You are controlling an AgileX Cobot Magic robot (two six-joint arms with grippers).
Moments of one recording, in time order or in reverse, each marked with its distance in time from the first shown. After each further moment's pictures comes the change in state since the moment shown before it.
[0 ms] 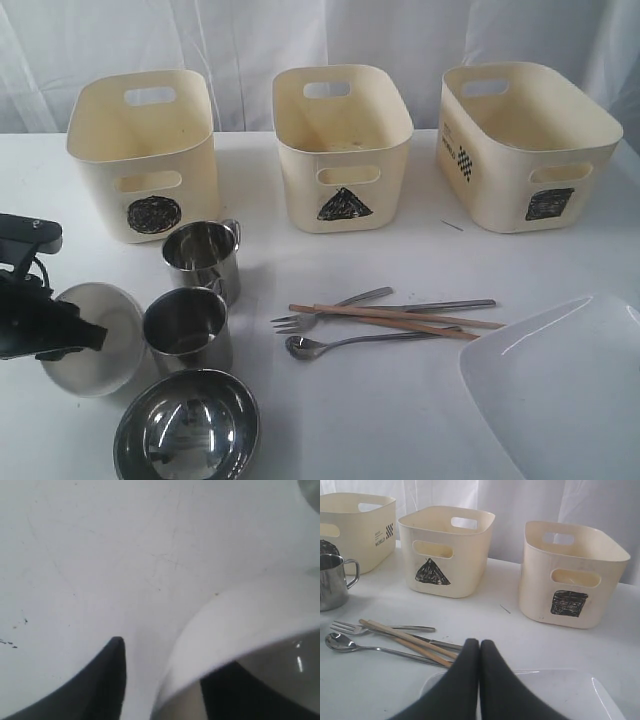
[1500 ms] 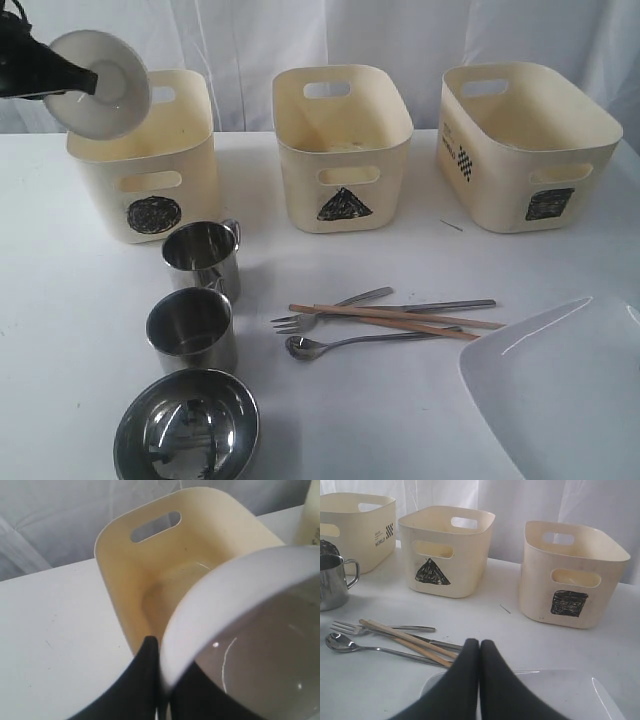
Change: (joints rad) left arm 0.077 0.081 -0.752 0.078 0.230 0.030; right arm 0.000 0.000 0.000 0.000 0.000 0.000
